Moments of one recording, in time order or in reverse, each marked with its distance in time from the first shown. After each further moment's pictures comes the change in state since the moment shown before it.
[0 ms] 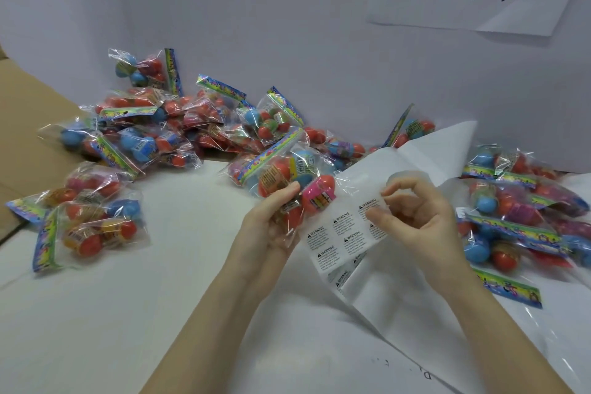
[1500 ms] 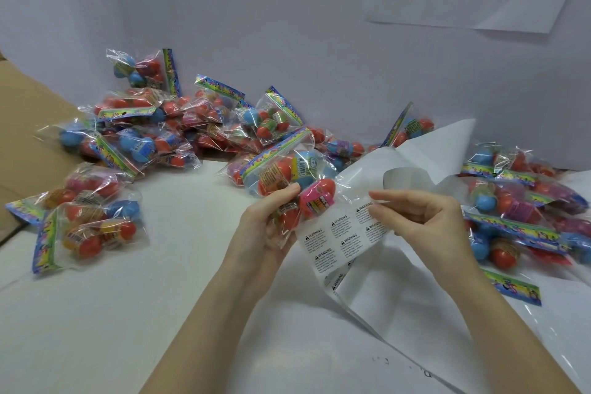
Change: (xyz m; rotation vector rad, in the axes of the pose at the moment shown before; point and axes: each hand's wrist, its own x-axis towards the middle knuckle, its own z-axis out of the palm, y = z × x) left_hand -0.006 0.004 0.002 0.077 -0.020 0.034; right_hand 0.001 -0.006 -0.005 -0.103 0.021 0.062
